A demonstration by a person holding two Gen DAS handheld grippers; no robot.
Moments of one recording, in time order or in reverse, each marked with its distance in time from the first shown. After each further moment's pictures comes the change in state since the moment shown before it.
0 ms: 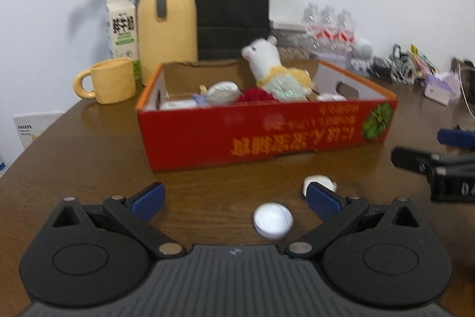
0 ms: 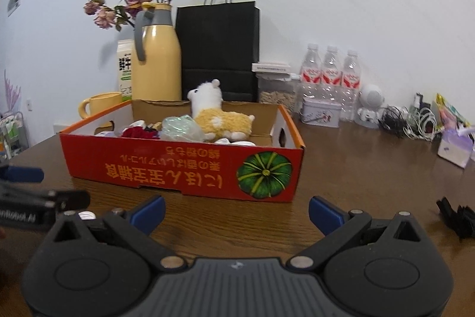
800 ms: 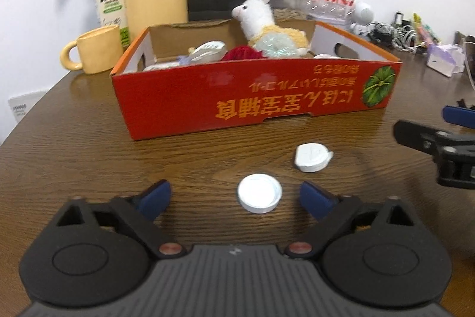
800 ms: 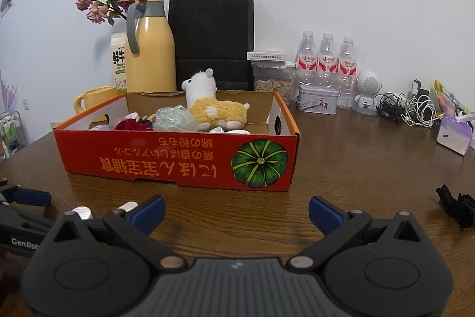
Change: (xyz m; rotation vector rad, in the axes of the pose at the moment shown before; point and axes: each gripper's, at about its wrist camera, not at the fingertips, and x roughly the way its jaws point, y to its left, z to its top) left arm 0.016 -0.011 -0.003 0.013 0.132 -0.005; right arm 0.004 -0.004 -0.001 0.013 0.044 -0.002
